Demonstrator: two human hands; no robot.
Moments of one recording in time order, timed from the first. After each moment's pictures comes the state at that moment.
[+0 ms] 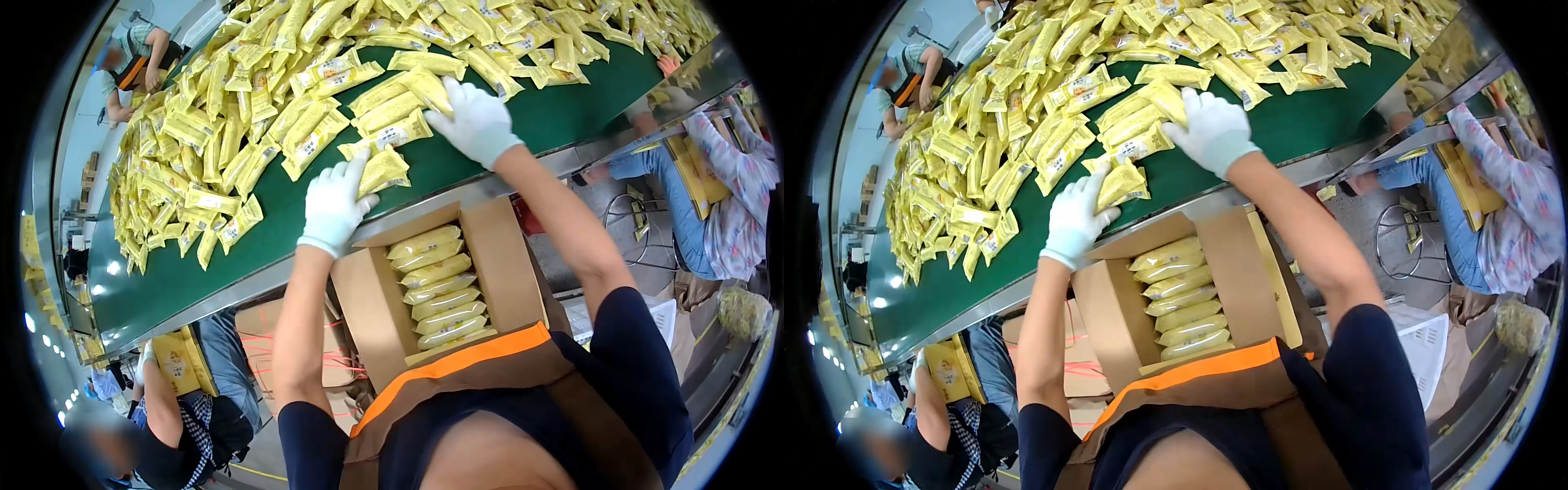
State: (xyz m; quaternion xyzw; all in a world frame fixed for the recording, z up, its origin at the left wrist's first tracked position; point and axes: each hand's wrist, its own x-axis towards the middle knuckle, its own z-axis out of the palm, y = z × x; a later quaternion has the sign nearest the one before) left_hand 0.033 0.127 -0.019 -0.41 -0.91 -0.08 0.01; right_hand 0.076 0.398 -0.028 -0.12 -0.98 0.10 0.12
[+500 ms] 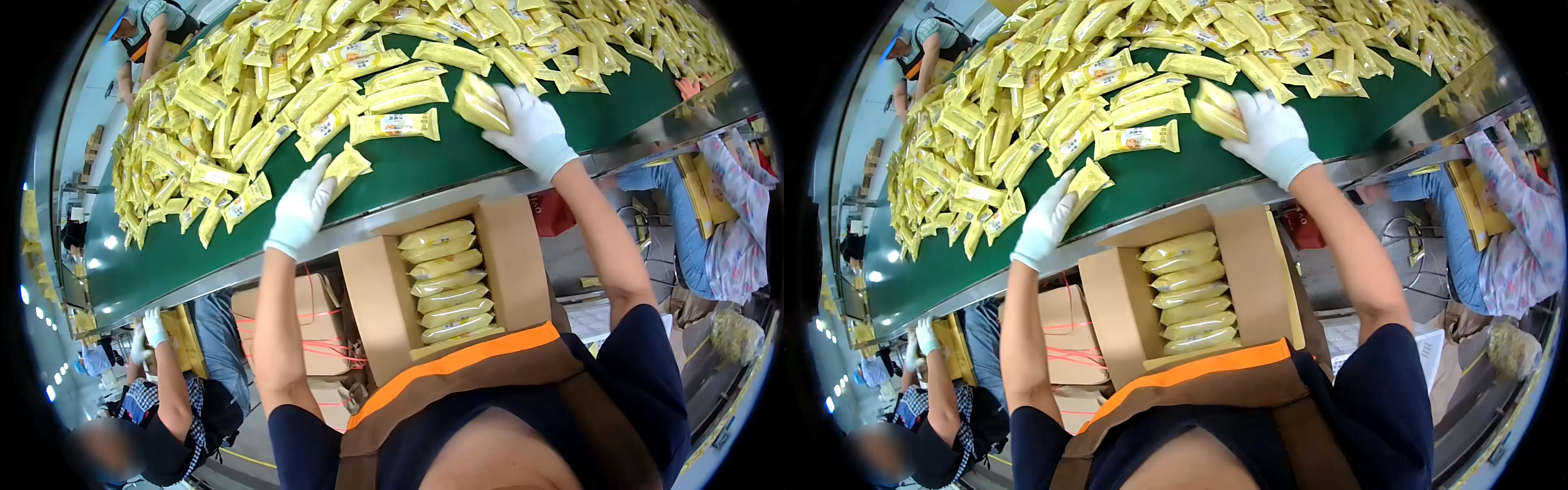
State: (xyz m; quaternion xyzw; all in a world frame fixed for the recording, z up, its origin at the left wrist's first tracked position) left_hand 0.014 0.045 -0.025 -0.31 -0.92 -0.24 -0.08; right_hand 0.112 0.424 0.001 -0.07 -0.99 0.12 0.03
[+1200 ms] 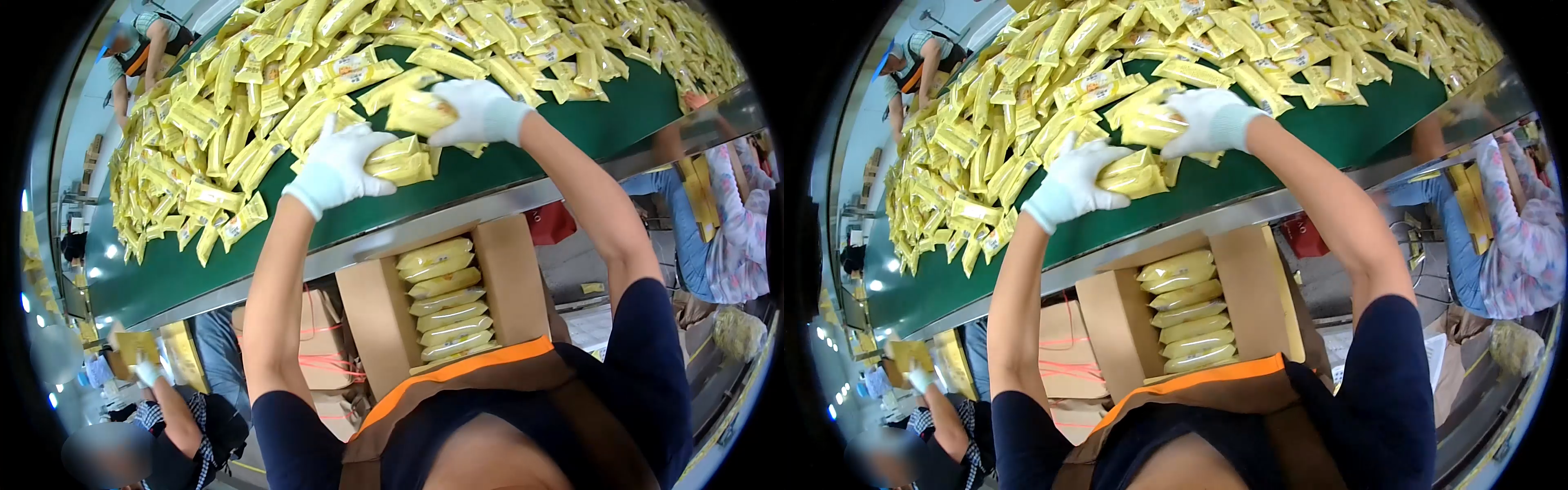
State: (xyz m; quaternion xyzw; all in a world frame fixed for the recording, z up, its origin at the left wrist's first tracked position) left_hand -0.027 0.148 0.016 -0.54 -0.83 -0.11 -0.05; right_hand 0.033 0.413 0.006 0.10 -0.98 0.18 -0.01
